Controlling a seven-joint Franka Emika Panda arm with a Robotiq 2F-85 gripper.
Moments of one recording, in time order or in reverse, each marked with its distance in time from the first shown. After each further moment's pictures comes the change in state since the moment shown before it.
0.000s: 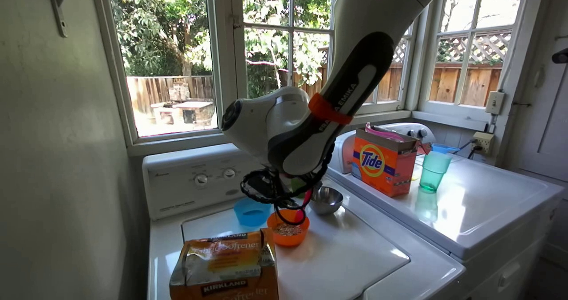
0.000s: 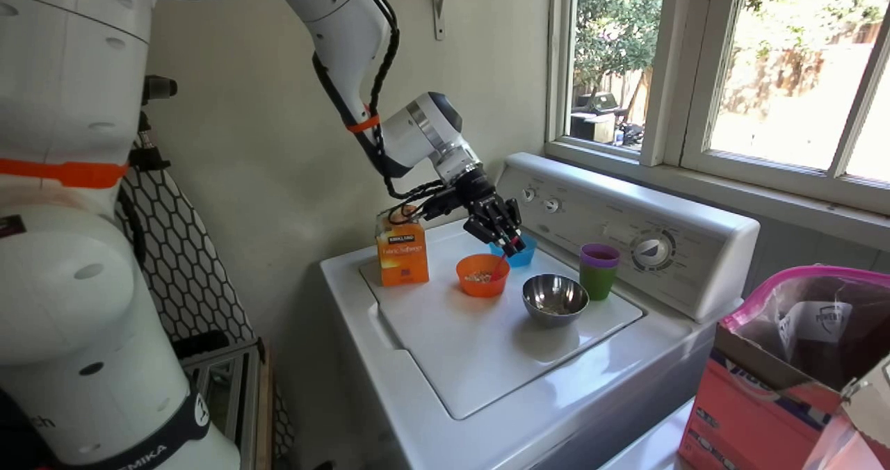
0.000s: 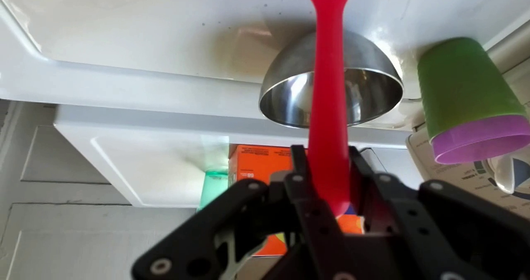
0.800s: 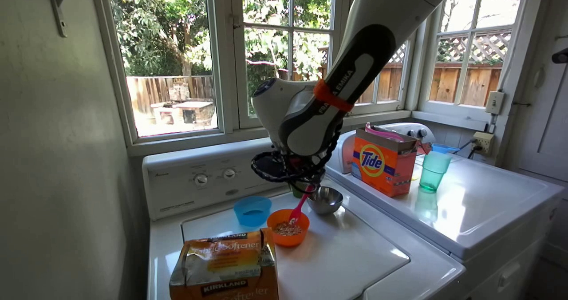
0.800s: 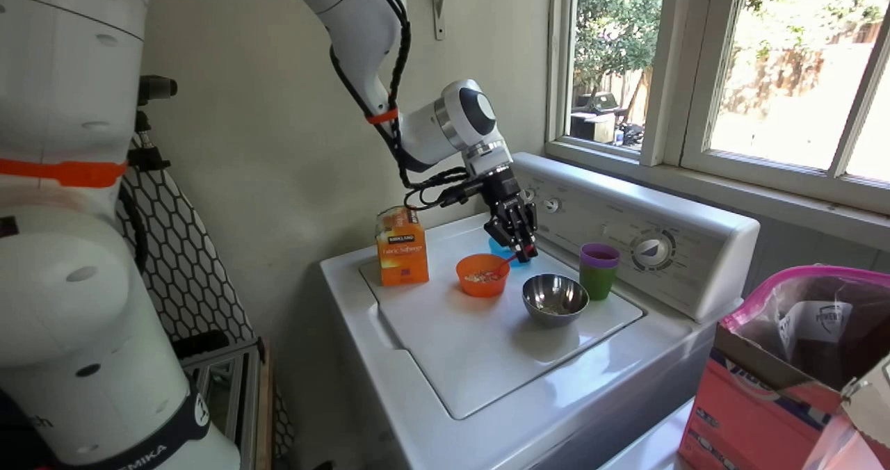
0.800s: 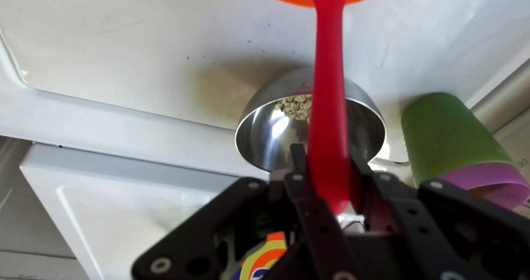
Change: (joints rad) arm -0.028 -0.022 -0.123 -0.006 0.259 0.262 -0.340
